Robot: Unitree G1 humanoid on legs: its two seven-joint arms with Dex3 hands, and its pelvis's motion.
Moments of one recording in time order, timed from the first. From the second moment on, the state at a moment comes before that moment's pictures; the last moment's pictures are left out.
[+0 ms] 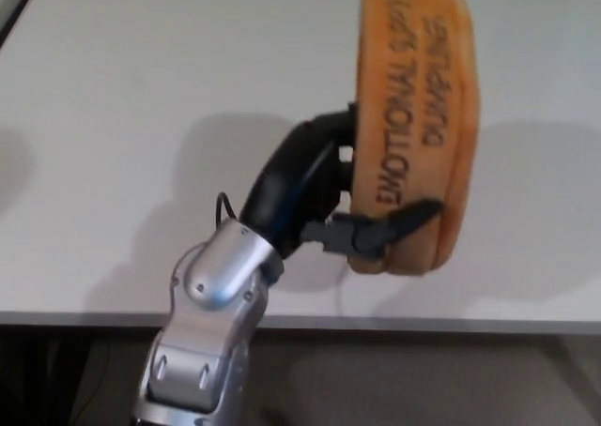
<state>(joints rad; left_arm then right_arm) -0.38 -0.13 -0.09 -0.03 -0.02 0.10 -0.38 0.46 -0.40 -0.21 0.49 0.16 -0.69 0.48</state>
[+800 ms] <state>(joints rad) -0.44 -0.17 0.28 0.05 -0.38 0.19 -0.31 0.46 -0.40 -0.21 0.49 0.16 -0.69 0.48</state>
